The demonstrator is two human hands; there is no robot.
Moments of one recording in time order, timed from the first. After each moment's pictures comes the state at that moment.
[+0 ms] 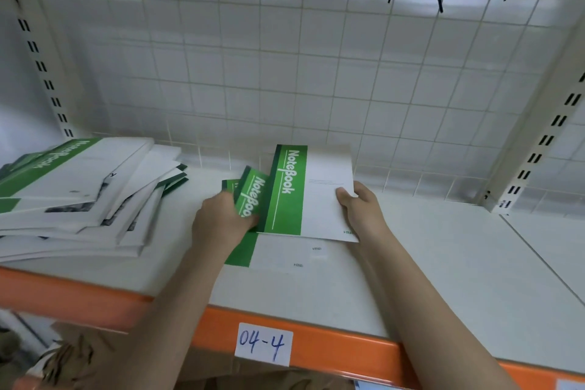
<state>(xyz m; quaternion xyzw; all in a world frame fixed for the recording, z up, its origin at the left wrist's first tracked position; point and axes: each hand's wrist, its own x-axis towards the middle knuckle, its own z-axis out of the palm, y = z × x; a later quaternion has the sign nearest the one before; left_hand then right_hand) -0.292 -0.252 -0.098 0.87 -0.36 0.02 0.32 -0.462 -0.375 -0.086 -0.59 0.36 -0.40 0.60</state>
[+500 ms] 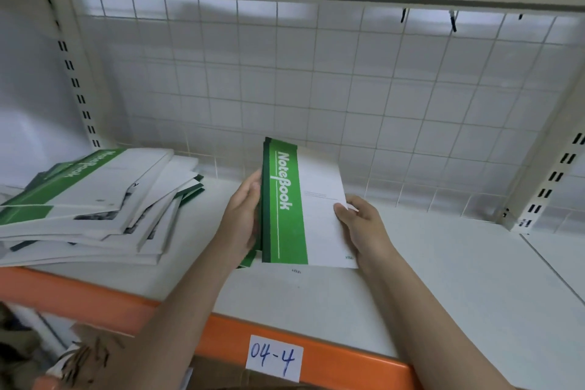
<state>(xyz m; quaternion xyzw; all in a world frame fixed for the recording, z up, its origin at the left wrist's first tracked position) -0.311 -0.251 -0.078 0.52 -0.34 -0.27 0.73 -0.455 -0.364 -0.087 -0.59 0.31 -0.39 0.64</state>
